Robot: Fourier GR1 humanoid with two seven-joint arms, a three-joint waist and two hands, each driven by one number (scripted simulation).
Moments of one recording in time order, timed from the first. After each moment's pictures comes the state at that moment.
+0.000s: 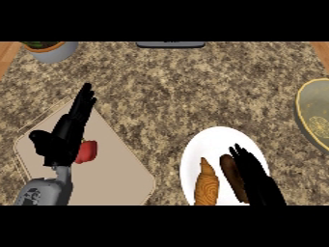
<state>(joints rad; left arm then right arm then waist) -0.14 0.13 -0.10 -1.56 0.02 0.12 0.09 0.26 -0.20 0.39 -1.71 0.95 -0.13 0.21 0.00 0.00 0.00</state>
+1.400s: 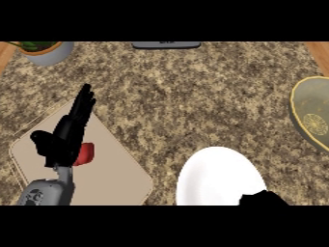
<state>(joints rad) -0.13 0.09 -0.07 -1.56 -0.02 0.11 0.09 0.31 -0.39 0.36 -1.64 0.67 0.12 -0.32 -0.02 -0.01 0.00</state>
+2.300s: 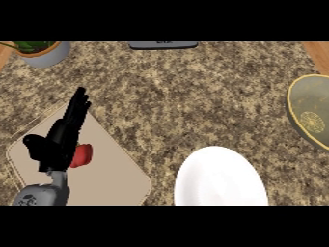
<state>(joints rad) -0.10 0.11 -0.06 -1.59 -0.01 0.10 0.10 0.75 -0.75 -0.25 -2.06 -0.08 0.32 -0.88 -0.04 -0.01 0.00</state>
